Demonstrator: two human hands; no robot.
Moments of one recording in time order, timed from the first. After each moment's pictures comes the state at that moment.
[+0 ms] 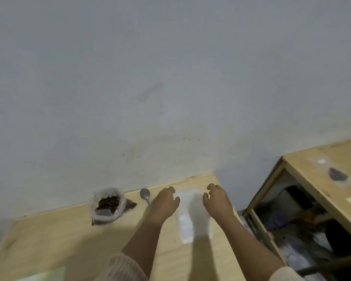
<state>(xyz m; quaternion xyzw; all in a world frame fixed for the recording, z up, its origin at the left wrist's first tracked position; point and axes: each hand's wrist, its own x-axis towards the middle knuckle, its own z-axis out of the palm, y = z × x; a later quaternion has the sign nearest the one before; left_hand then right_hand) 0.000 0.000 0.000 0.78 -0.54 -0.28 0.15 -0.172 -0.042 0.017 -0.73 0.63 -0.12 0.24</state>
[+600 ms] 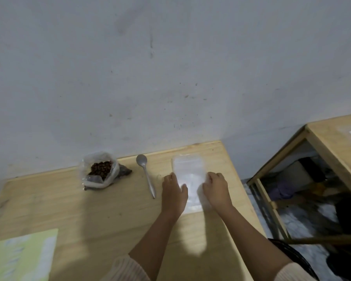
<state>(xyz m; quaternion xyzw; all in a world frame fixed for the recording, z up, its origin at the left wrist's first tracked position) -0.060 0.021 -0.082 0.82 -0.44 -0.25 0.27 -0.183 -0.038 -0.066 -0.70 0.61 -0.13 0.35</state>
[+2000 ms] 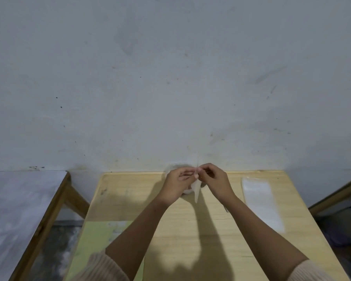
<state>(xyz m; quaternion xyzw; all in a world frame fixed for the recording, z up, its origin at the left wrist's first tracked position) 0.164 0.139 0.055 0.59 -0.35 -0.46 0.57 0.042 0.052 0.038 -0.67 0.40 -0.29 0.55</state>
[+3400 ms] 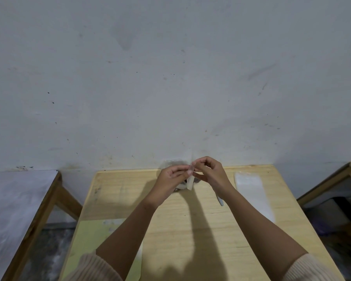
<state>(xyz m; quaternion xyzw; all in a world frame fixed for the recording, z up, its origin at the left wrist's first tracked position) 0.172 0.155 0.054 0.55 -0.34 -0.49 0.59 0.041 0.063 0.064 -0.56 0.38 -0.29 0.67</state>
